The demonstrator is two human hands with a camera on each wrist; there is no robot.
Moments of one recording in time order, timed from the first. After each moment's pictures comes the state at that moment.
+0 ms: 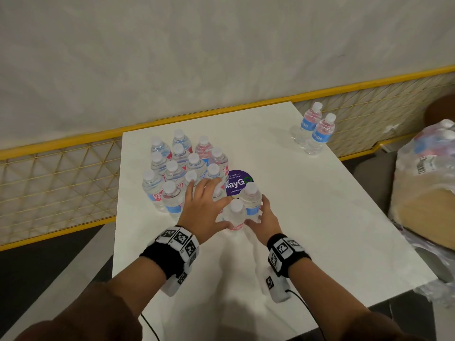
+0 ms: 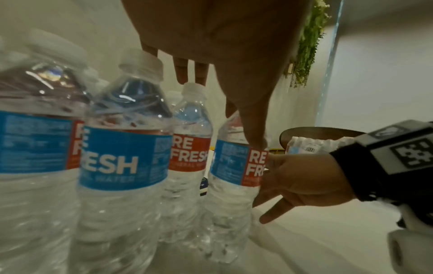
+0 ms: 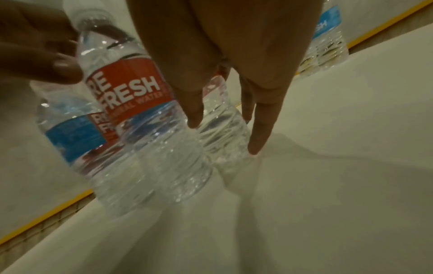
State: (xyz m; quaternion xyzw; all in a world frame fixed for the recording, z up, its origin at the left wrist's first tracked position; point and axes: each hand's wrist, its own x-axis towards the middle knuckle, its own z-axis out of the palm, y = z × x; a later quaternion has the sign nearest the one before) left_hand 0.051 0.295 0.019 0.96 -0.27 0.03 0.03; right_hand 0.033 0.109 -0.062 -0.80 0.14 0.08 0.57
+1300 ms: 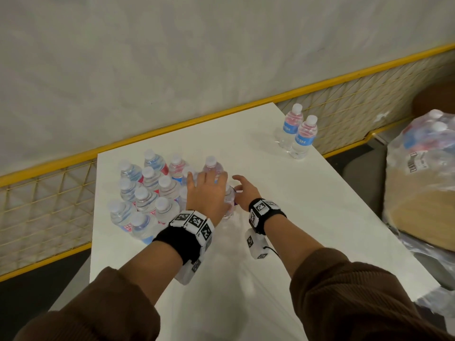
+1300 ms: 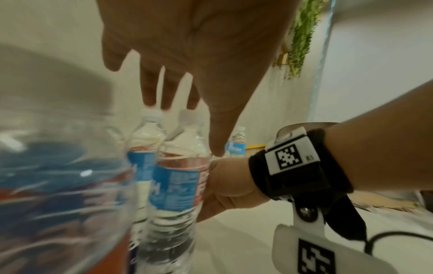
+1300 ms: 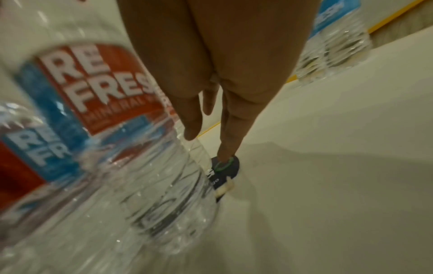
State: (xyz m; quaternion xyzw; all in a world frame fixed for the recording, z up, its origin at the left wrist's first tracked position) left_hand 0.124 0.202 0.046 0.98 -0.19 0.02 -0.03; right_hand 0.160 0.074 -0.052 -0.82 0.14 0.13 0.54
